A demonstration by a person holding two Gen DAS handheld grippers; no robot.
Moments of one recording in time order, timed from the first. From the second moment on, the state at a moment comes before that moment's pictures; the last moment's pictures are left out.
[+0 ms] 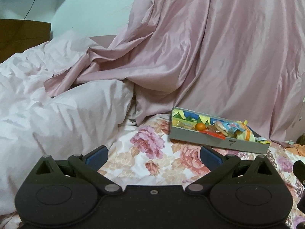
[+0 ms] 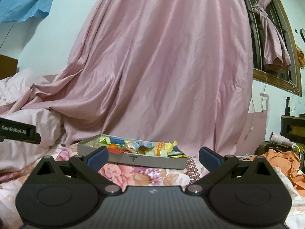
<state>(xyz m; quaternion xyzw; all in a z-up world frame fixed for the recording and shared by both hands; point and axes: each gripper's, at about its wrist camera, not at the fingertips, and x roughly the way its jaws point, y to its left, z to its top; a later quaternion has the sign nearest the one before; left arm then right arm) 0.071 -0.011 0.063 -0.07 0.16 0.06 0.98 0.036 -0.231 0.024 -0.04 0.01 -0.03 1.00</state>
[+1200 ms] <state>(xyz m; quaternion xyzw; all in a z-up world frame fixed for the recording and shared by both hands) 0.075 -0.004 0.000 0.03 0.19 0.03 0.98 0.062 -0.211 -0.027 -0.03 0.09 -0.03 1.00</state>
